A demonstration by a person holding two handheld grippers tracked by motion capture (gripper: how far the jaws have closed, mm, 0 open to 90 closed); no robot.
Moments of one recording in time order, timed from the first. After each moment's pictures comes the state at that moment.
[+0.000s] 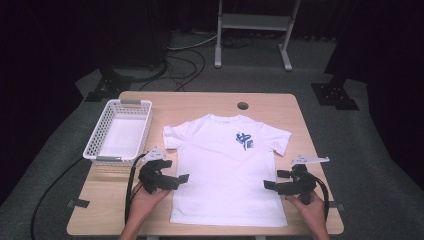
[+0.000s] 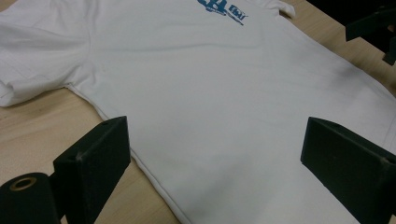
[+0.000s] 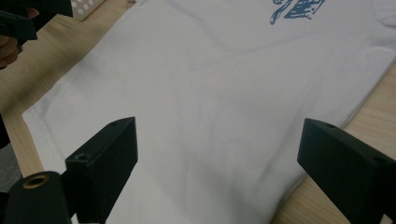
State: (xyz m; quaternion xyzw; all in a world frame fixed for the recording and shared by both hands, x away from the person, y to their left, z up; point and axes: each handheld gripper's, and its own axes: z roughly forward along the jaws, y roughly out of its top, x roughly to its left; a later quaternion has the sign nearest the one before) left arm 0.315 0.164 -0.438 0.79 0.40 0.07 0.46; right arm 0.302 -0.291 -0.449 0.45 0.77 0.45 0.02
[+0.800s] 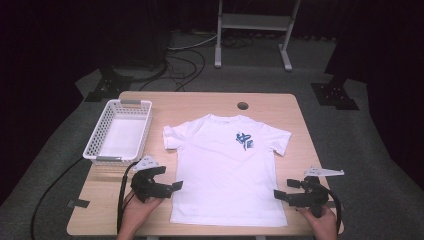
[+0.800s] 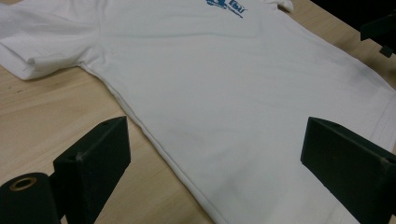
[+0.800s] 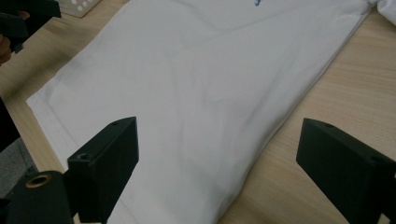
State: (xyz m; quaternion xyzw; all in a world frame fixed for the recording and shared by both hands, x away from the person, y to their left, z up) left arm 0.292 0.181 -0.441 0.79 0.40 0.08 0.47; right arm 0.270 -0.316 -0.455 0.47 0.76 0.45 0.03
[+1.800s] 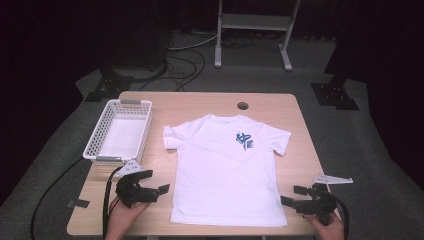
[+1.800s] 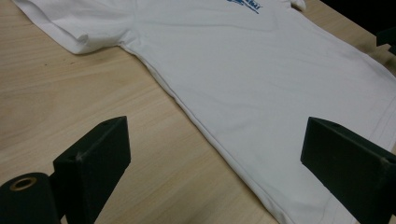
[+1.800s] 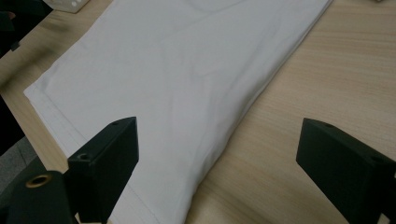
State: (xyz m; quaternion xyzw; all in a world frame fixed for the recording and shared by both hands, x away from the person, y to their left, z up) left arm 0.279 0.216 -0.445 0.78 0.41 0.09 0.47; right arm 0.253 -0.335 -0.465 0.48 0.75 0.45 0.03
